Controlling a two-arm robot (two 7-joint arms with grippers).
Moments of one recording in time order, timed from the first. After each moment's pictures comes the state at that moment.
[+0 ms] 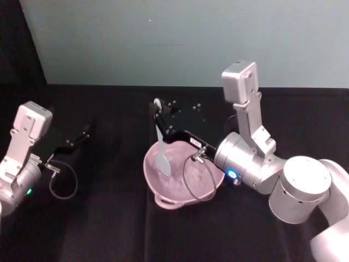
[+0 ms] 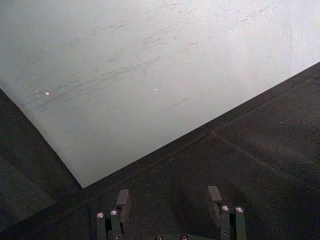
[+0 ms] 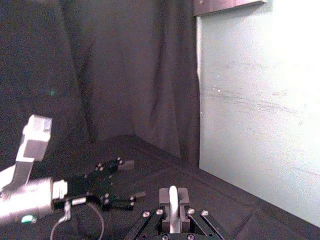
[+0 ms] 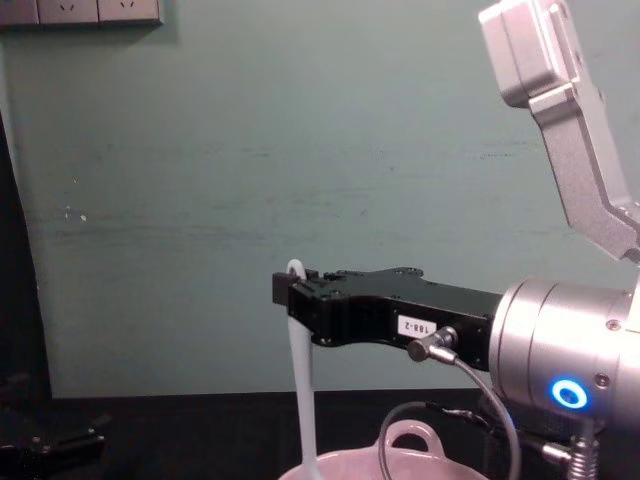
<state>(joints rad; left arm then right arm) -0.20 0.60 0.45 -1.41 -0.25 -0.12 0.03 0.26 0.24 -0.46 -1.62 0.30 0.12 0.38</state>
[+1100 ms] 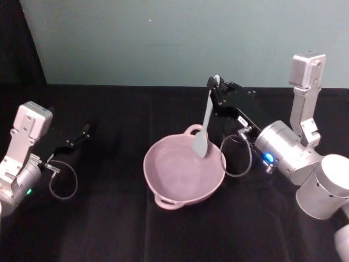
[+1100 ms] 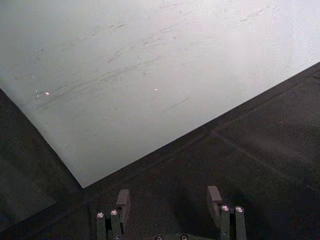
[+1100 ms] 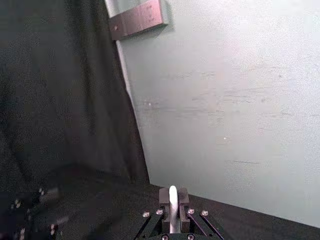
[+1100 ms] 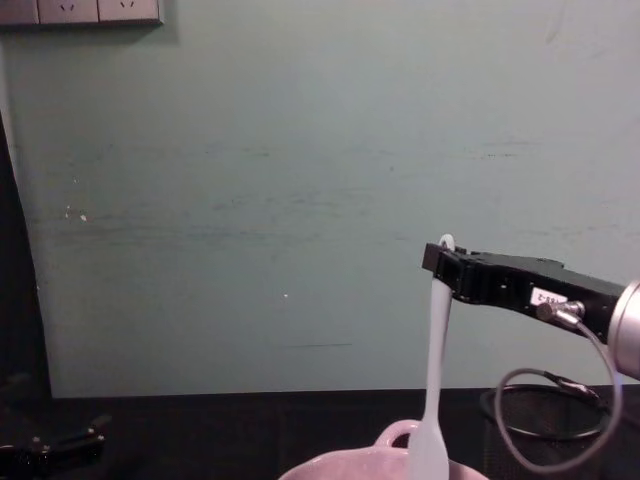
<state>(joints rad) -0.20 0.60 0.45 -1.41 -0.25 -0.12 0.03 0.24 0.25 -0.31 -1.55 0.43 0.04 0.28</state>
